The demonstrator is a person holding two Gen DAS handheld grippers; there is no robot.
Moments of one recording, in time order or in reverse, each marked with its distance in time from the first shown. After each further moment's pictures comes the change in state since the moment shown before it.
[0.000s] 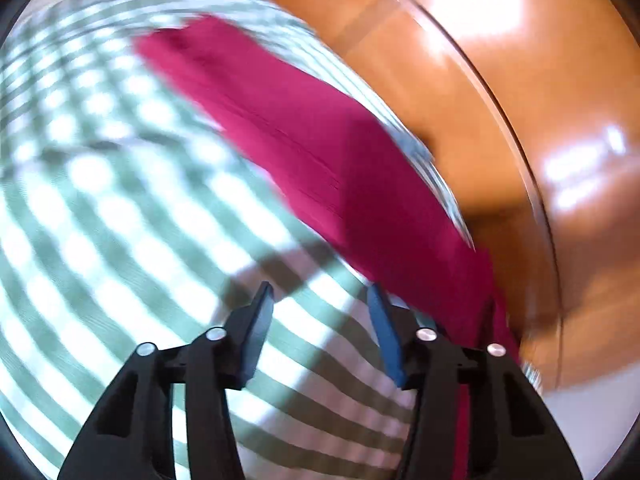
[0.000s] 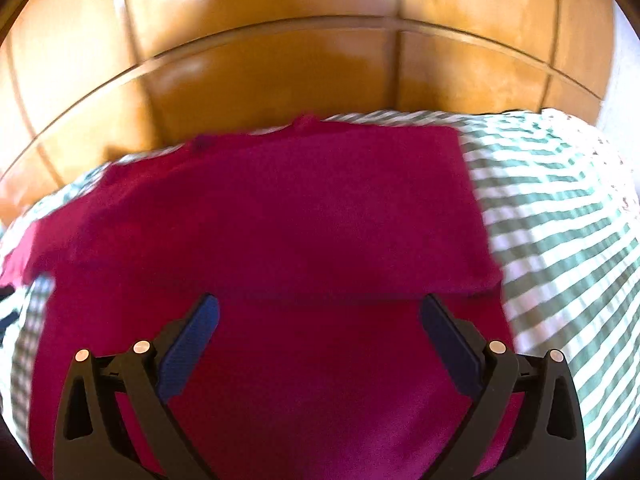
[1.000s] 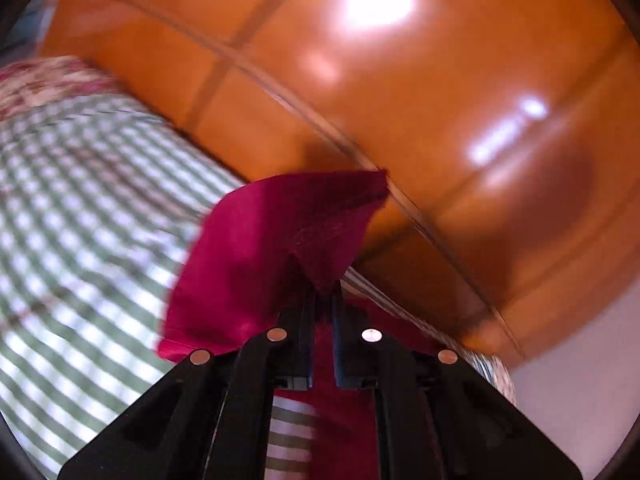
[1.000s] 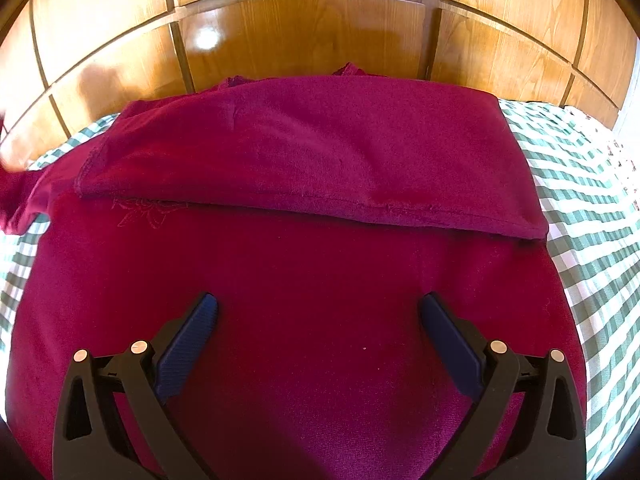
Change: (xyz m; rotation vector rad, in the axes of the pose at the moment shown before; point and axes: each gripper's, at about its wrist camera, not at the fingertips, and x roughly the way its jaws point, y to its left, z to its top) left arm -0.013 -0.149 0.034 0.328 -0.053 -0.282; right arm 0.016 0.015 -0.023 -0.047 0.044 -0.011
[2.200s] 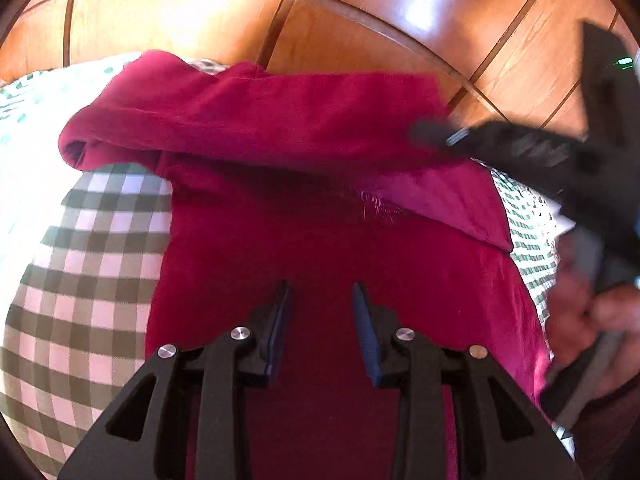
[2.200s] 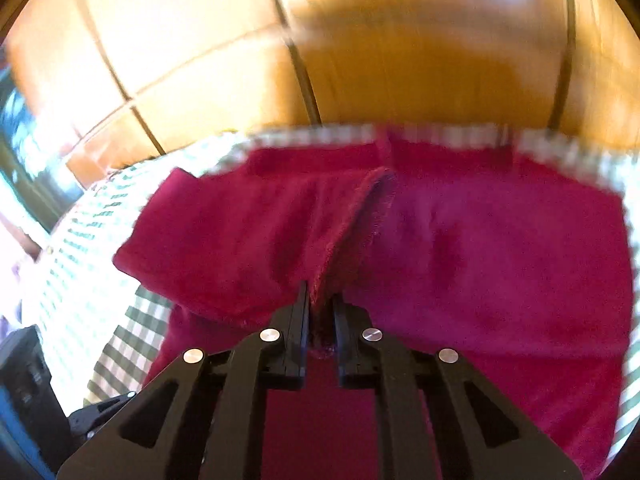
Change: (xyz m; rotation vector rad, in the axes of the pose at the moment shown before) left arm 0.071 -0.077 -0.191 0.402 0.318 0.033; right arm -0.043 0.088 0.087 -0.130 -0.072 0.290
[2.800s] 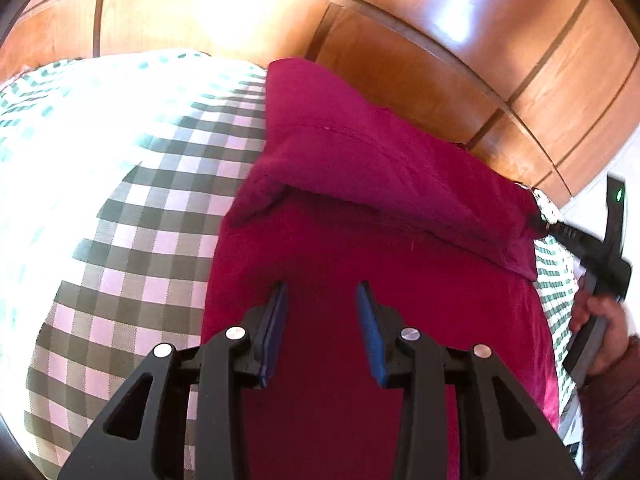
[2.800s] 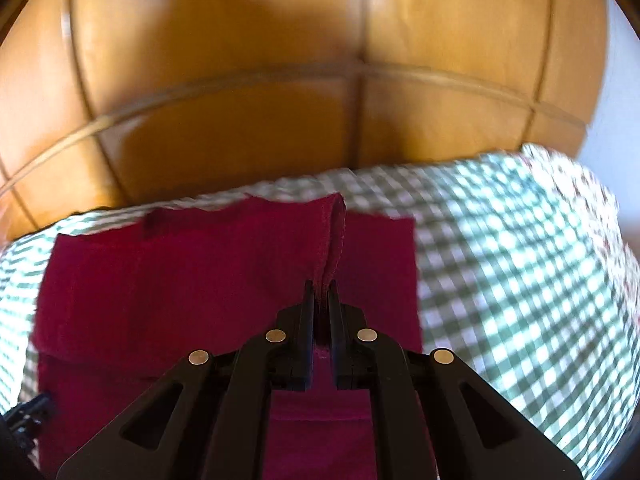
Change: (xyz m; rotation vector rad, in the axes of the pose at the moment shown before) left arm -0.006 0.033 0.016 -0.084 0.006 0.075; right arm -0.021 -0.169 -0.013 0.239 -0.013 -0.391
